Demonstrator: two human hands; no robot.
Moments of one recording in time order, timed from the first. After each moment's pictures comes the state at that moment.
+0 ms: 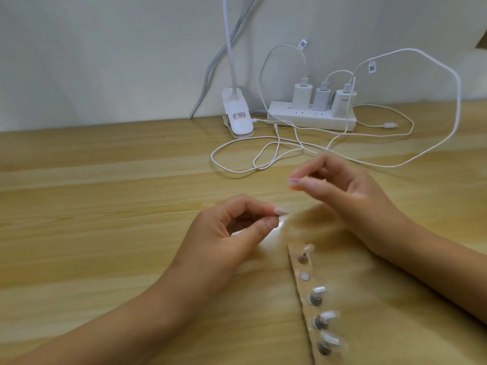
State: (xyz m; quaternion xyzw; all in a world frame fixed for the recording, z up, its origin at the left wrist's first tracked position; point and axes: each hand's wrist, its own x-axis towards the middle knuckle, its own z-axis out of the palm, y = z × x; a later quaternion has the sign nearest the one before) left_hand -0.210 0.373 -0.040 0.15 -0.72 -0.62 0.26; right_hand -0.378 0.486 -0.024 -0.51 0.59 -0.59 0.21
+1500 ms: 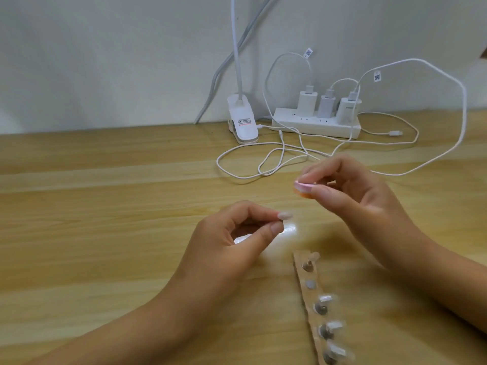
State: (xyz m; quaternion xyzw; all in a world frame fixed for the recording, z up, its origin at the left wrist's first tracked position) left_hand -0.209 0.372 -0.043 0.14 -0.73 -0.60 0.30; right_hand -0.373 0.488 -0.022 -0.51 0.59 -0.60 0.18
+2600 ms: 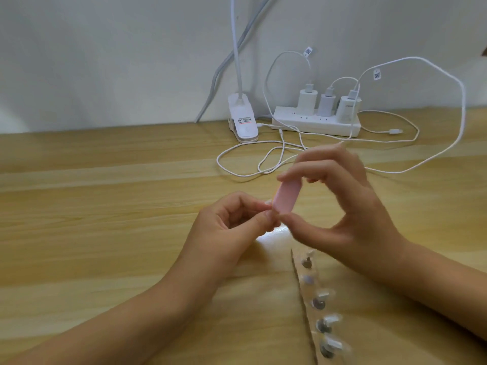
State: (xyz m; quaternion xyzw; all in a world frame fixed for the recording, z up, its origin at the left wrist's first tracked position) left_hand -0.213 0.373 -0.036 0.17 -0.63 -0.70 0.29; right_hand -0.367 0.481 -0.025 -0.64 0.60 -0.45 -0.15
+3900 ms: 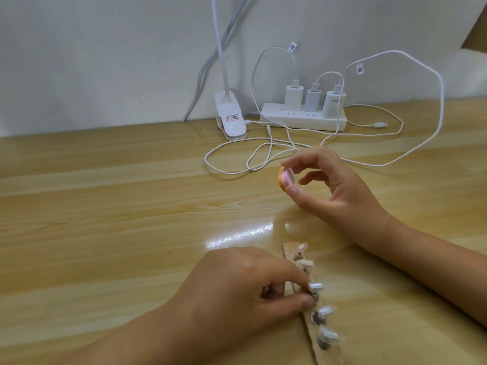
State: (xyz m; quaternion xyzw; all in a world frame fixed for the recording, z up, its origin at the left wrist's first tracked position) left_hand -0.195 0.396 -0.038 0.00 -0.94 -0.28 0.18; right_hand -0.395 0.480 -0.041 -0.57 0.63 -0.53 0.06
